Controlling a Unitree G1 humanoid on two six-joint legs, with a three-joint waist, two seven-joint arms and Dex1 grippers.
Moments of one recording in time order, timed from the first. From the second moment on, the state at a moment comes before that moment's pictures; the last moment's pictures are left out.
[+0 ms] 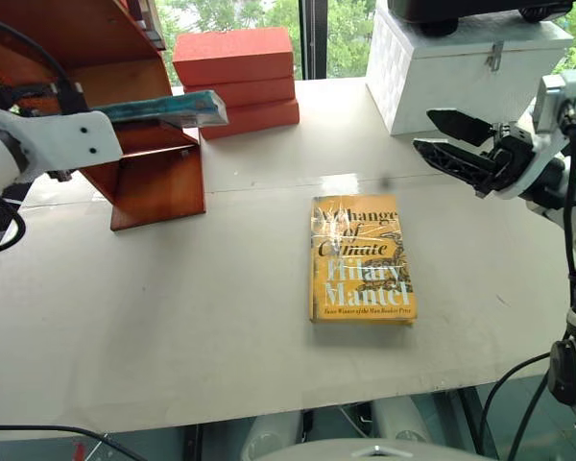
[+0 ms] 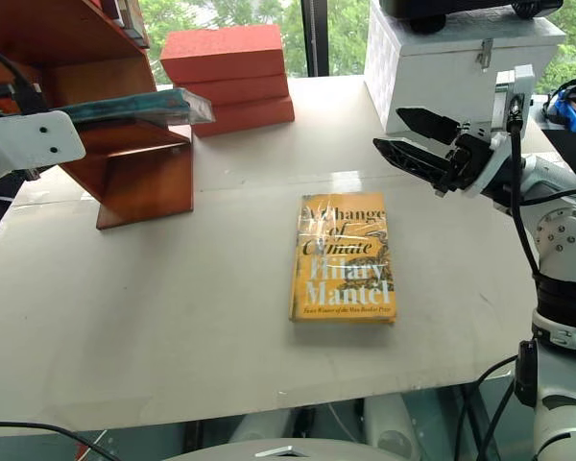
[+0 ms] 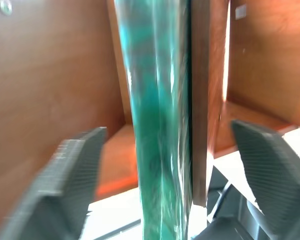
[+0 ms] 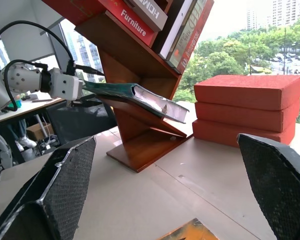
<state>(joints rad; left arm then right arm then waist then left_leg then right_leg) -0.38 1.33 0.19 -0.08 0.43 0.24 -0.76 -0.66 -0.63 -0.24 -0.11 0.90 0.73 0.90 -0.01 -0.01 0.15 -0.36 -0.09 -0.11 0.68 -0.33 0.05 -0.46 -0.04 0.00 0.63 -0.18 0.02</state>
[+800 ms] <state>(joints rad) -0.01 0.47 0.25 -0.50 0.10 0.26 -0.44 -0.31 -0.65 -0.25 -0.16 0.76 0.55 0.95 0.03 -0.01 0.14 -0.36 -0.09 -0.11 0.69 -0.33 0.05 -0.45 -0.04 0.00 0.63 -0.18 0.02</state>
